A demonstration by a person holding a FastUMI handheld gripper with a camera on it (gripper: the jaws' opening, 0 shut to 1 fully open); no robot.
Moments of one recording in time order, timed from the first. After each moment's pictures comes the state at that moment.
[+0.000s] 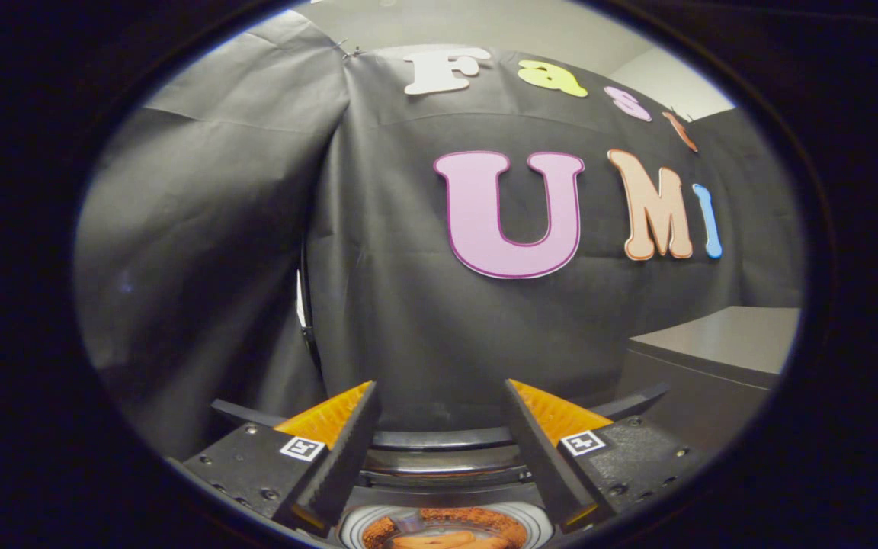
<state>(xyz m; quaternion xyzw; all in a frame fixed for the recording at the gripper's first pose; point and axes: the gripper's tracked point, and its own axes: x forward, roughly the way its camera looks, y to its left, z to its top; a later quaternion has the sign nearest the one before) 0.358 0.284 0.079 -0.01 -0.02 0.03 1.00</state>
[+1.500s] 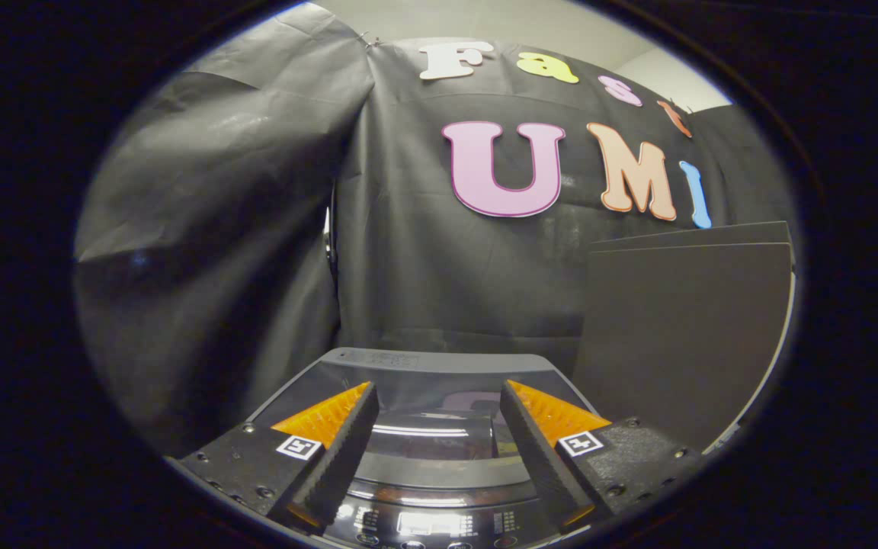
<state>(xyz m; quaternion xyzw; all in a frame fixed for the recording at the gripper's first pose) 0.253 0.250 -0.052 -0.03 0.02 0.05 1.00</state>
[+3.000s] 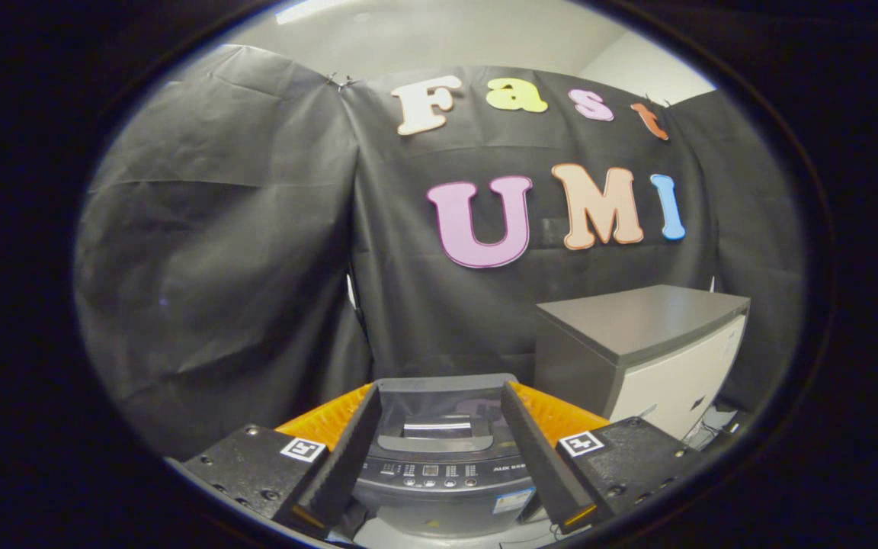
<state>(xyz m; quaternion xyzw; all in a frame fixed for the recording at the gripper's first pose) 0.075 0.207 0.120 0.02 0.02 0.08 1.00</state>
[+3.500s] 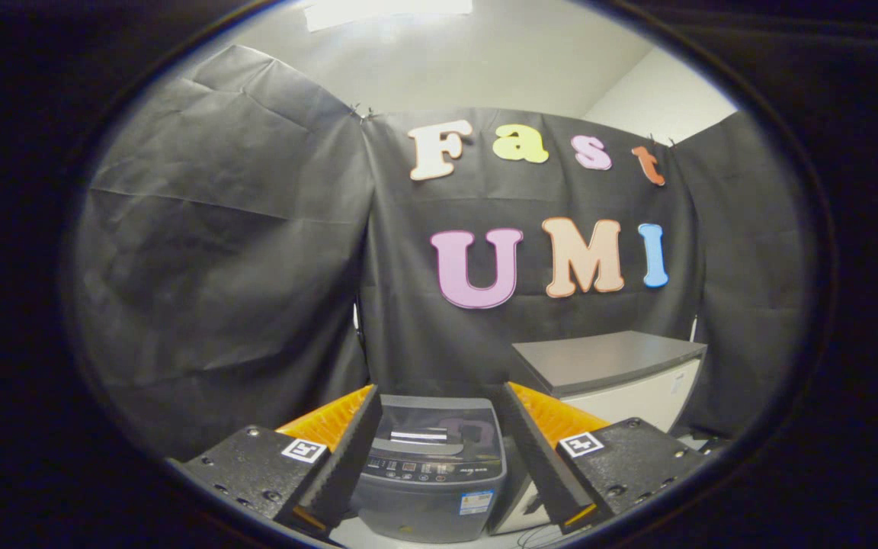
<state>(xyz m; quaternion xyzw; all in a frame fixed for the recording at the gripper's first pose) -0.021 0.163 0.164 -0.01 -0.05 0.06 1.00</state>
